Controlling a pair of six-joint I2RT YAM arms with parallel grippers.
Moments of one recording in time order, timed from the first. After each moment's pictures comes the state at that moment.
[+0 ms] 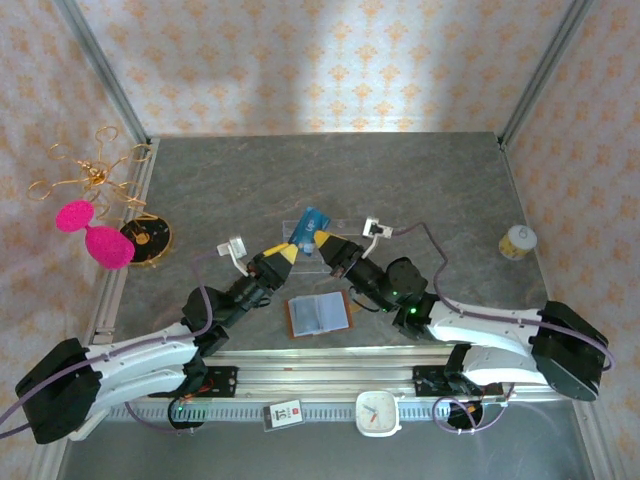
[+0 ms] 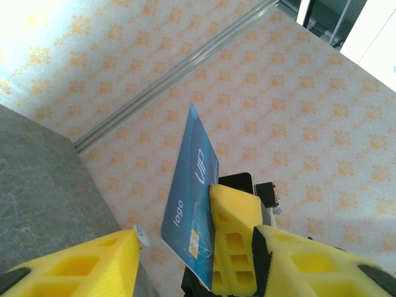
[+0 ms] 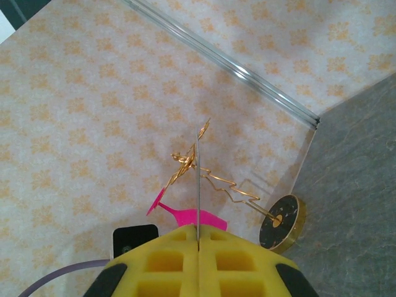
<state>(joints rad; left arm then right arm) -0.81 0.92 0.18 1.08 -0.04 -0.97 1.03 1.17 0.50 0.89 0.17 0.98</state>
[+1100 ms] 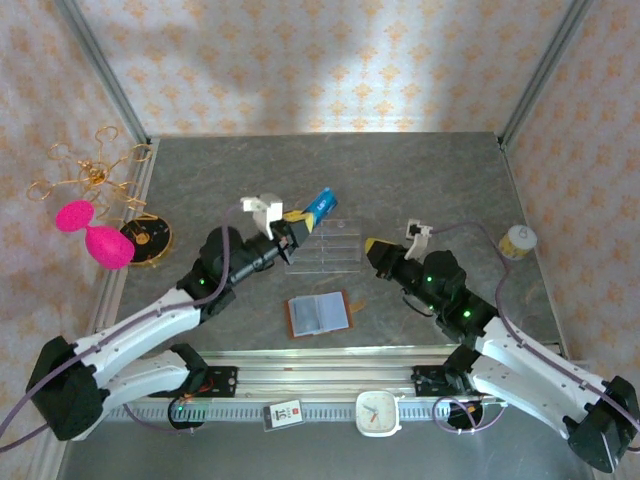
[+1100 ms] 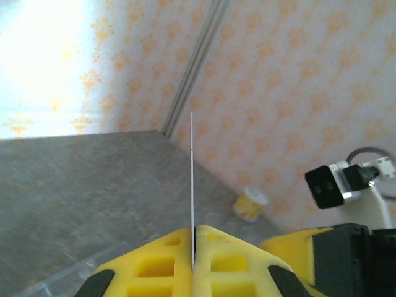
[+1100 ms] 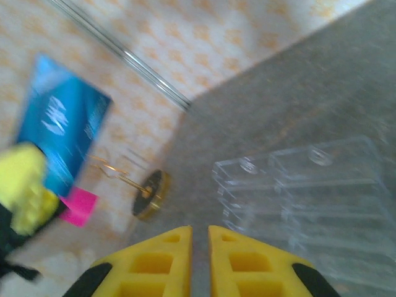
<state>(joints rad) -0.65 1.04 0.66 0.39 0.17 -0.36 0.72 0.71 0.45 0.08 0.00 0.80</state>
